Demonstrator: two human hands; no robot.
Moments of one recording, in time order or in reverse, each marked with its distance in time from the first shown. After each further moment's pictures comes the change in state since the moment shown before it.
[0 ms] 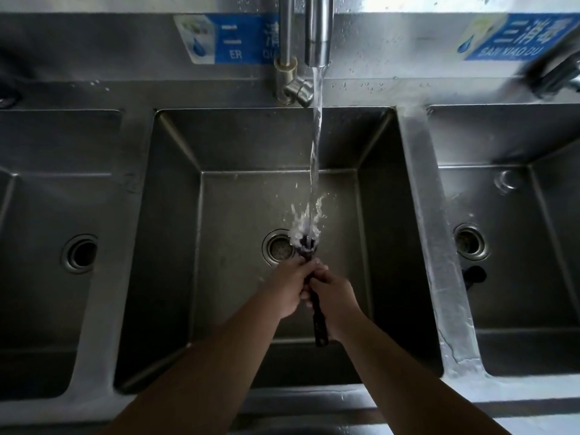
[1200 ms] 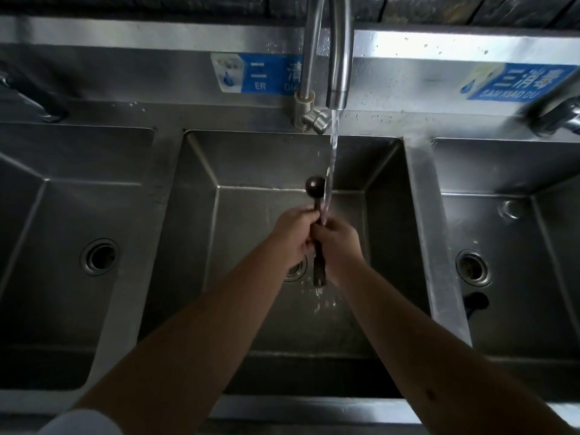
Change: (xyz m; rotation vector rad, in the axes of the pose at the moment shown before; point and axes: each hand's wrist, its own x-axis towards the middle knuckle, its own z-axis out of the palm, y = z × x) left_hand 0.005 0.118 0.023 -0.059 0.087 0.249; right_hand -0.004 -0.116 0.034 -0.008 0.012 -0.301
